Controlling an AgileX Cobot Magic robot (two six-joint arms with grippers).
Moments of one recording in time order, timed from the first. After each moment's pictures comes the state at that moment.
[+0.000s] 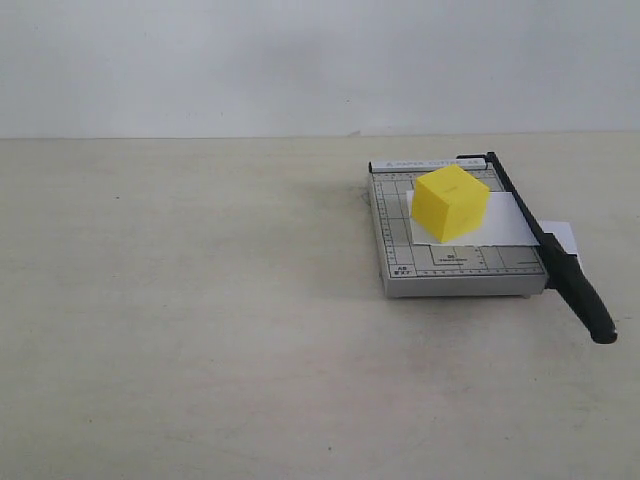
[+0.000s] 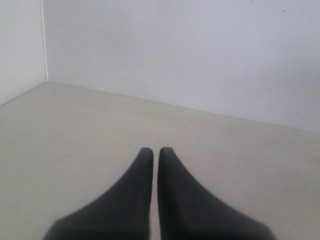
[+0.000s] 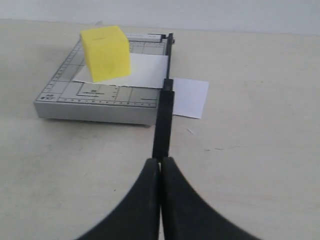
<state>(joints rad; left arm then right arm) 0.20 0.08 0.00 -0.08 0.10 -0.03 0.01 0.18 0.00 0.37 0.27 -0.42</state>
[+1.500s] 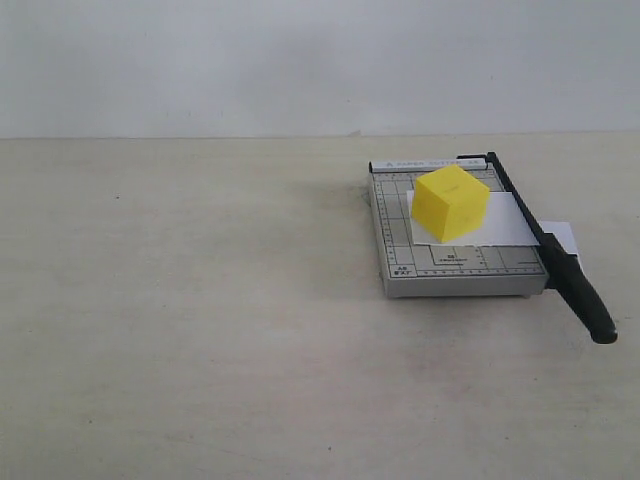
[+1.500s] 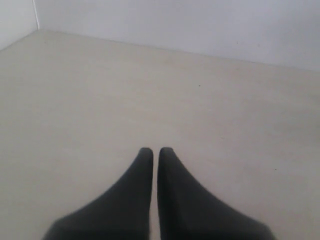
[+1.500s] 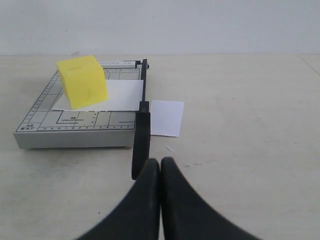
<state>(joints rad) 0.19 0.08 0.00 -0.13 0.29 0.07 0.01 0.01 0.00 0.04 0.33 -0.07</state>
